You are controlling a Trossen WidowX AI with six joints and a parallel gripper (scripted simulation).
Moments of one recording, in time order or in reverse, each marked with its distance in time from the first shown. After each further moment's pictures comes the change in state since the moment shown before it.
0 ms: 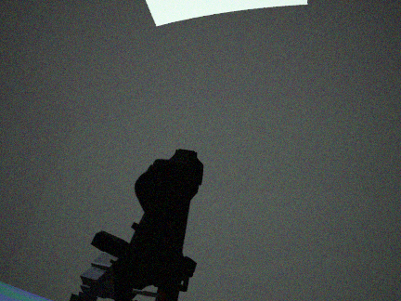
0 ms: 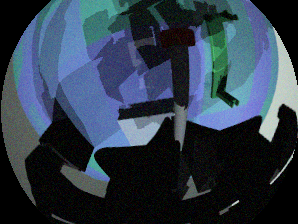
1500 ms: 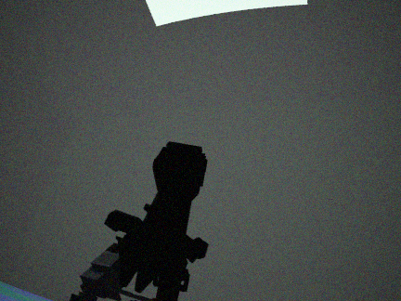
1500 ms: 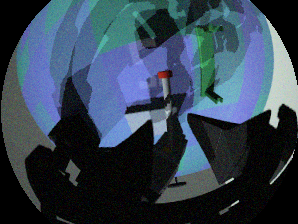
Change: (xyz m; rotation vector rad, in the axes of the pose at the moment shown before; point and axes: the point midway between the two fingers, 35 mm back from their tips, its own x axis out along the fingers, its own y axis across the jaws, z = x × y) arm -0.038 -0.001 0.006 0.000 0.004 0.006
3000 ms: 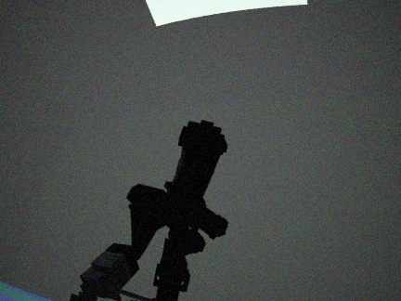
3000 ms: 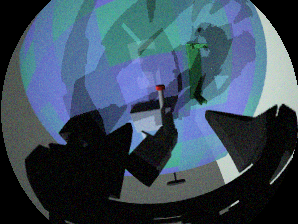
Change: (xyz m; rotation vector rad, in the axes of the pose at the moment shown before) arm -0.048 -0.003 0.018 0.002 0.004 -0.009
